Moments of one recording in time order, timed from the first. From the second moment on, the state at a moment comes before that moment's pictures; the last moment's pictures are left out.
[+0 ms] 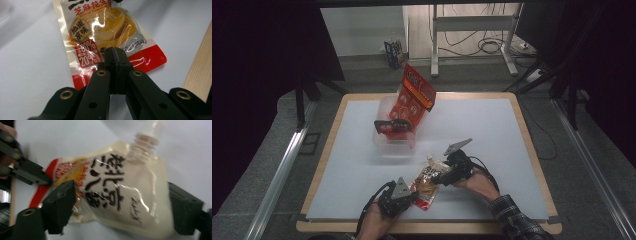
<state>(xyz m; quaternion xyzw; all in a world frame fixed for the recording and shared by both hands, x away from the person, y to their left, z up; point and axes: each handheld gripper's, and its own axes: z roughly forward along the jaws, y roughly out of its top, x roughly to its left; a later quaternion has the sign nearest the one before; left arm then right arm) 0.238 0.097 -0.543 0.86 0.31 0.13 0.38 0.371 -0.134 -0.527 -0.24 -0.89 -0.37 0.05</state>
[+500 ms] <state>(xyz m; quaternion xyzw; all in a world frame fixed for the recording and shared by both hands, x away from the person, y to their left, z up) 0.239 0.098 -0.542 0.87 0.31 0.12 0.37 0.370 -0.128 -0.522 -0.25 -0.88 -0.39 0.11</state>
